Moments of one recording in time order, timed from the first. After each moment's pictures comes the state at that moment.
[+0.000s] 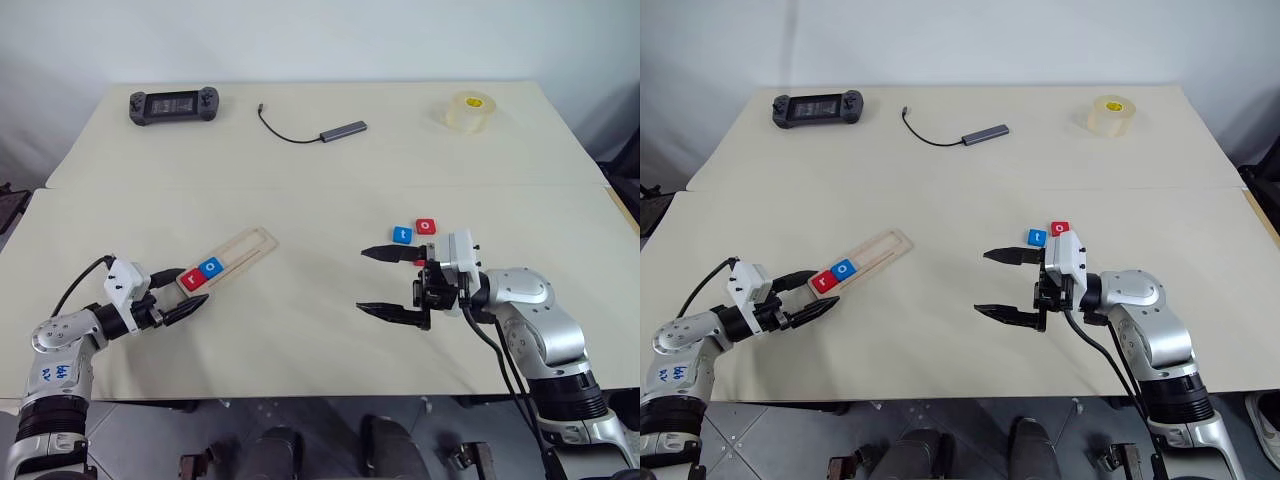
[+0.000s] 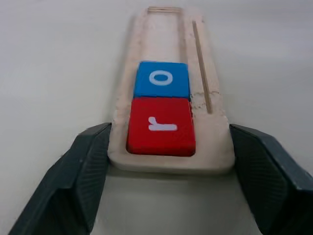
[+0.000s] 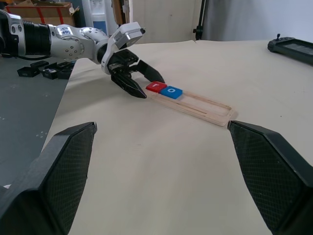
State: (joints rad) left arm -0.25 0.69 0.26 0.51 -0.33 -0.12 -1.04; right arm -0.38 -0.55 0.04 -0.14 0.52 0.22 1.20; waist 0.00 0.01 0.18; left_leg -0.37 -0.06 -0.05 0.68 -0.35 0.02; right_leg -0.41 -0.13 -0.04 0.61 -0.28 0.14
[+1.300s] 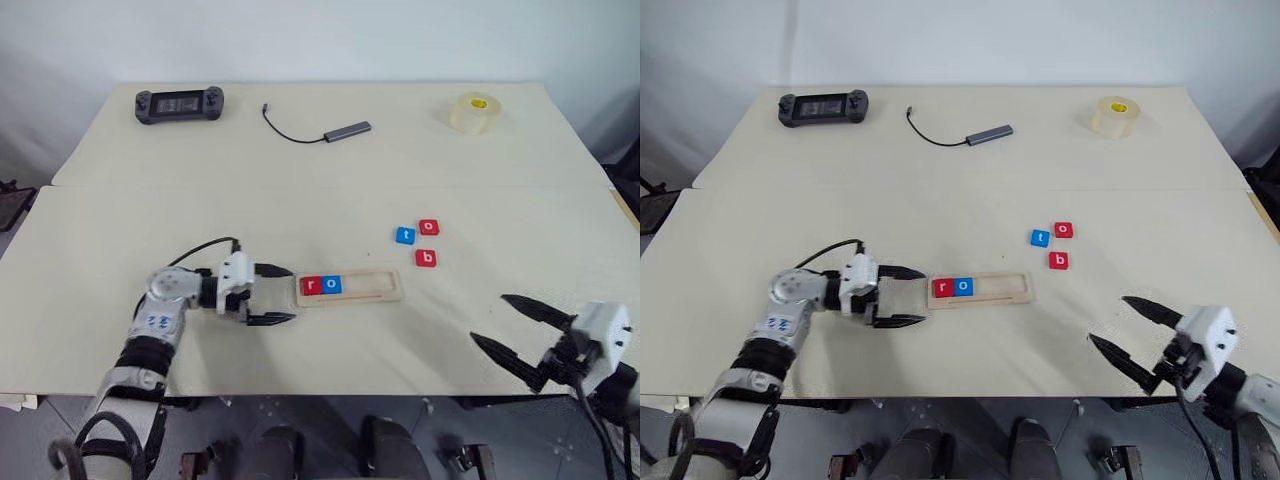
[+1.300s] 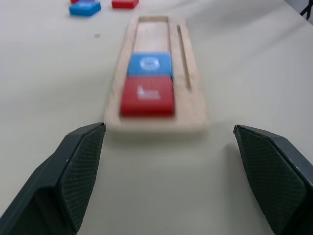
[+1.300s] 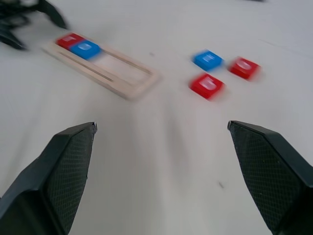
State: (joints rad) left arm -0.54 0.52 -0.04 0.63 -0.24 -0.31 -1.33; right arm 0.39 -0.63 -0.55 -0.37 0.56 0.18 0.98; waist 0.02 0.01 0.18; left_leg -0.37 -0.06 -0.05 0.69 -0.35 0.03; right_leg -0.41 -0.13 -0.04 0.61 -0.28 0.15
